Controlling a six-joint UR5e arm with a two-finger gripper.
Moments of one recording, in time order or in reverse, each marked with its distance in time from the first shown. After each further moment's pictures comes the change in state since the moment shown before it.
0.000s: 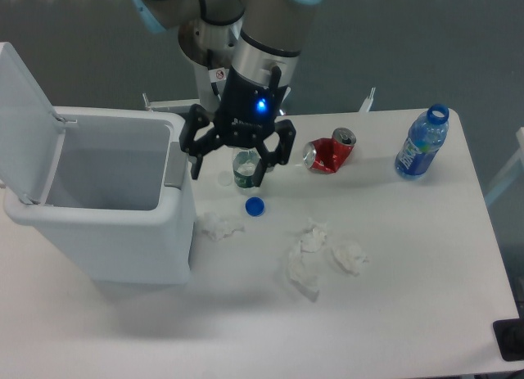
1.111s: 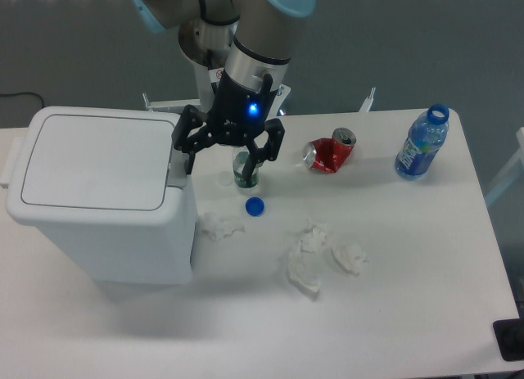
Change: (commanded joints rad) arm -0.027 0.106 -0.109 -0.115 -0.027 -0.104
